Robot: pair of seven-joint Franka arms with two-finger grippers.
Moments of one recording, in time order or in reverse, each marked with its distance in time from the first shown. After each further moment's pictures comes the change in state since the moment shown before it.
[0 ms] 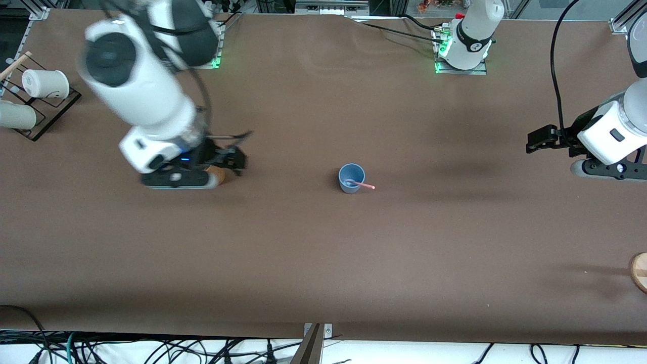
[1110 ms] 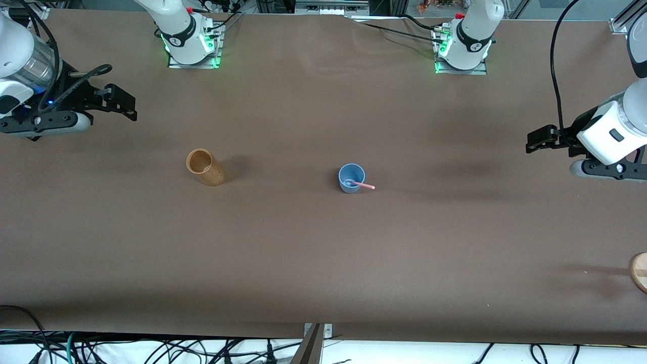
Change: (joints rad) left arm 0.000 0.000 0.000 -0.001 0.000 0.000 0.000; right arm -0.212 -0.313 -0.004 -0.285 0.013 -0.150 -0.264
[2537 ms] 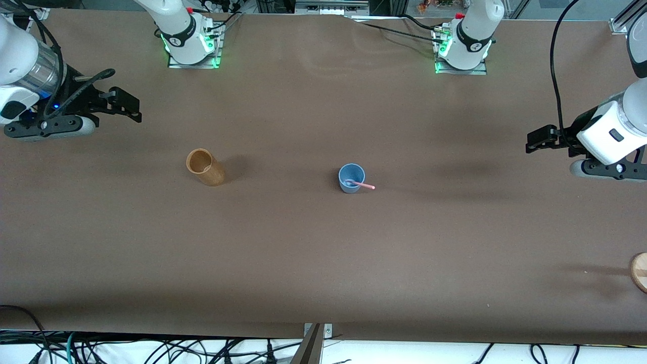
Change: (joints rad) left arm 0.000 0.000 0.000 0.000 0.000 0.000 0.000; right arm -0.009 0.013 0.009 0.003 0.025 0.000 0.000
